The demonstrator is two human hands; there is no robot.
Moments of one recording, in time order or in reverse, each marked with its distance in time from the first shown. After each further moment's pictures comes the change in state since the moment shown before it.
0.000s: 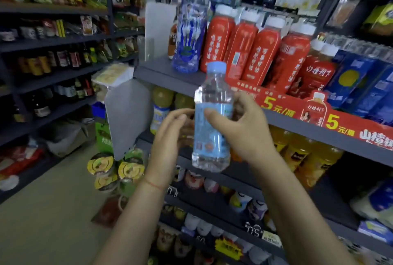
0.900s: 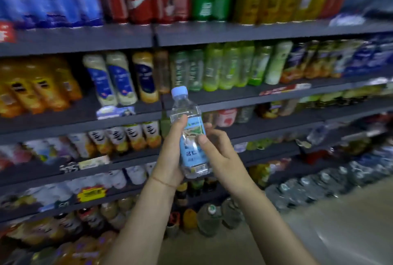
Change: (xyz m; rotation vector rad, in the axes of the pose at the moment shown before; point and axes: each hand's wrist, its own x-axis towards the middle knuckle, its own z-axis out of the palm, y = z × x) left_hand -0.428 -0.167 0.535 -0.196 -0.554 -0.727; right_hand -0.484 0.143 -0.499 0.217 0.467 0.512
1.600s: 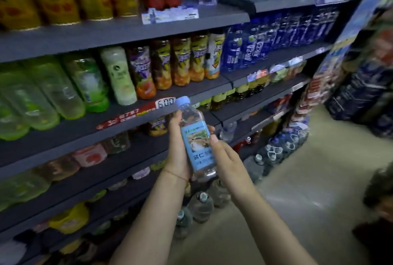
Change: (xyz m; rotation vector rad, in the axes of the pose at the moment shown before) left_hand 0.231 -0.242 0.402 -0.089 -0.241 -0.265; right_hand 0.084 0.041 -0.467 0.060 0.391 0.208
